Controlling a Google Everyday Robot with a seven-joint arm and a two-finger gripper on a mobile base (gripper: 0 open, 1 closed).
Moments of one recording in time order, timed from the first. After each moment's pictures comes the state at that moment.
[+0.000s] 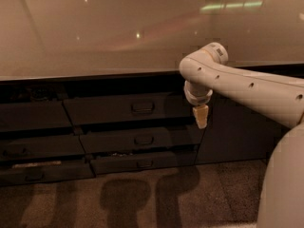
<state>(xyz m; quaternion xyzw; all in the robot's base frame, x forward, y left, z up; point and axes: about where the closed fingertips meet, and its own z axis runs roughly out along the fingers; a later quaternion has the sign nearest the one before) 0.675 -0.183 0.667 -0.77 0.62 -0.15 0.06</state>
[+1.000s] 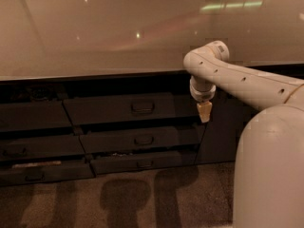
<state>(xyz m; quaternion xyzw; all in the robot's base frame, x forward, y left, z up) 0.702 -0.215 0.643 -0.76 0.64 -0.13 0.03</state>
